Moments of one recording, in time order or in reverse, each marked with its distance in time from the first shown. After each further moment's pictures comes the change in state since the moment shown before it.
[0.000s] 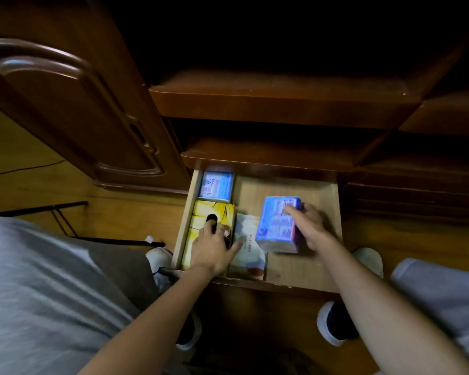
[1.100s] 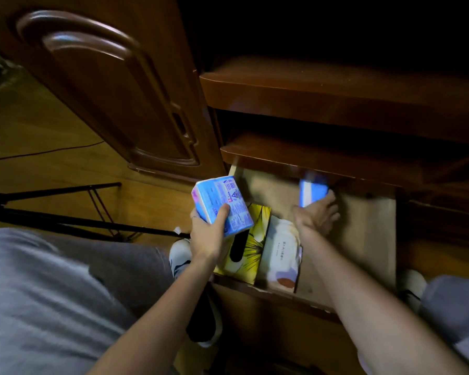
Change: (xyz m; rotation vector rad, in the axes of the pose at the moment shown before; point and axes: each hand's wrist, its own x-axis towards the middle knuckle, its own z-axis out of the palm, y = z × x) left_hand 0.027 -0.057 -0.036 -1.101 0.408 -0.547; right_hand 0.031 -0.023 0.114 -0.464 0.411 -0.037
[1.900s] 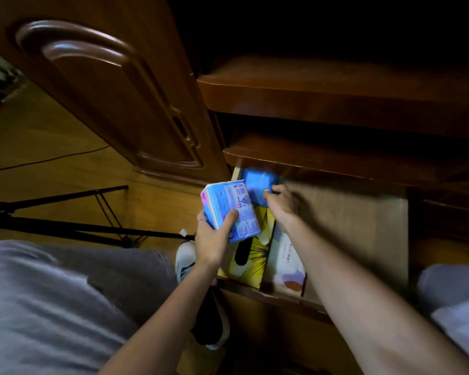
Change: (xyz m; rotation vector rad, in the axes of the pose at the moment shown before) left_hand -0.001 0.000 0.002 -0.019 -0.081 0.029; right_hand -0.008 -0.045 0.056 0.235 -0.488 -0.090
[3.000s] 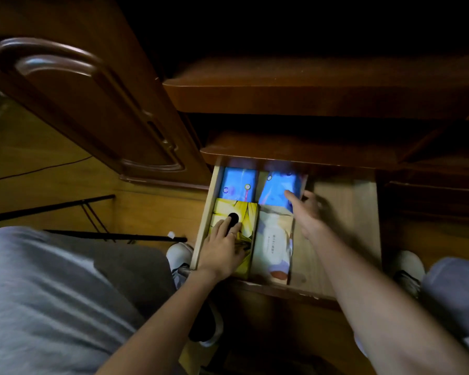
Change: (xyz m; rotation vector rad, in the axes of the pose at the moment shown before) left_hand -0.034 -0.019 0.019 1.227 -0.468 0.470; right_hand -0.007 0.059 -0.088 0.333 0.150 0.059
